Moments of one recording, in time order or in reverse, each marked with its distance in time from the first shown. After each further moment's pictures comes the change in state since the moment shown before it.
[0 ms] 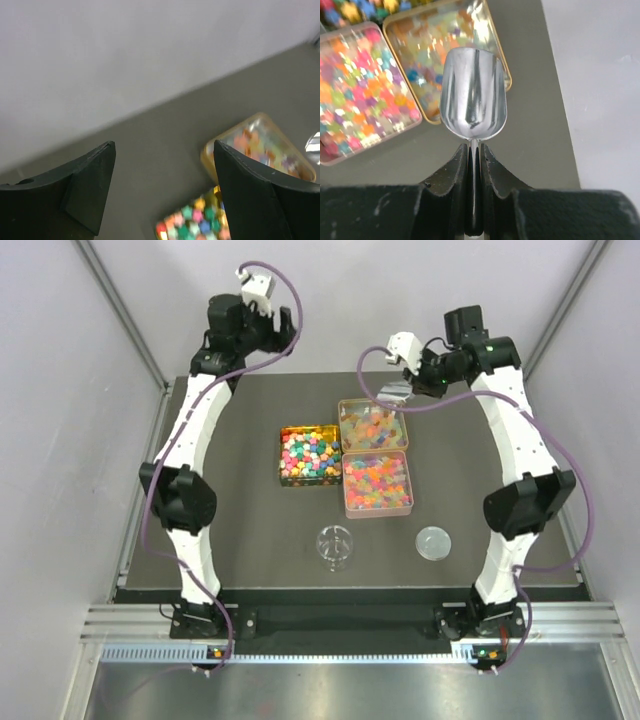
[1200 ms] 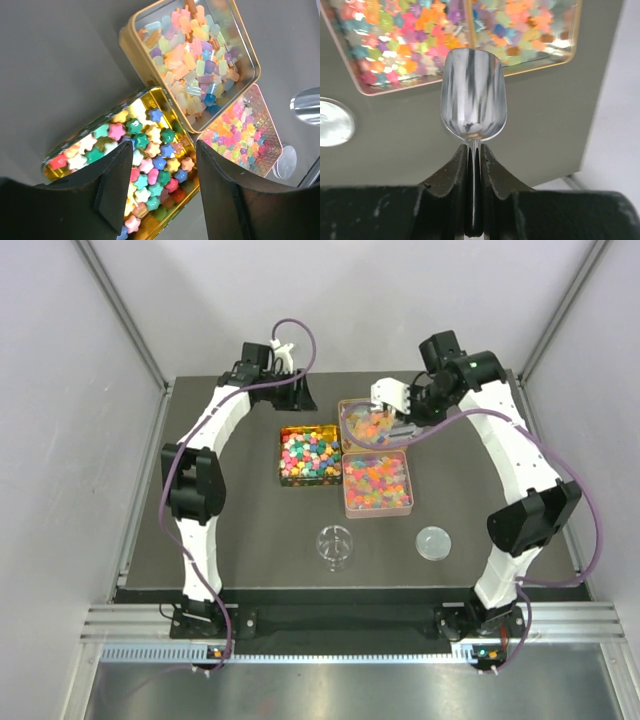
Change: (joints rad) left arm -0.003 0.158 -0.184 -0.322 0.290 -0.187; right arm 0.123 -0.103 -0.146 -0.212 0.215 -0.229
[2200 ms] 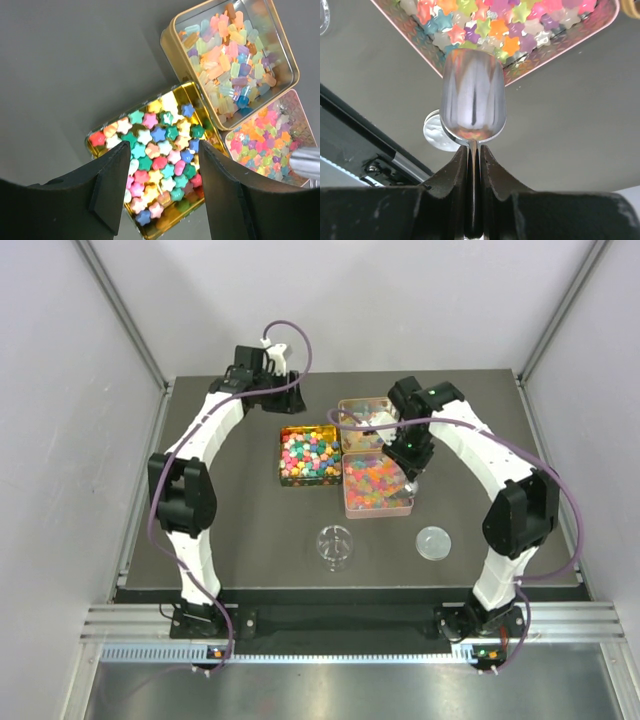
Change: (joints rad) left arm -0.013 -0.134 -0.135 0.053 -0.193 0.052; right arm 0.107 -0.002 -0.337 -0.001 0.090 0.695
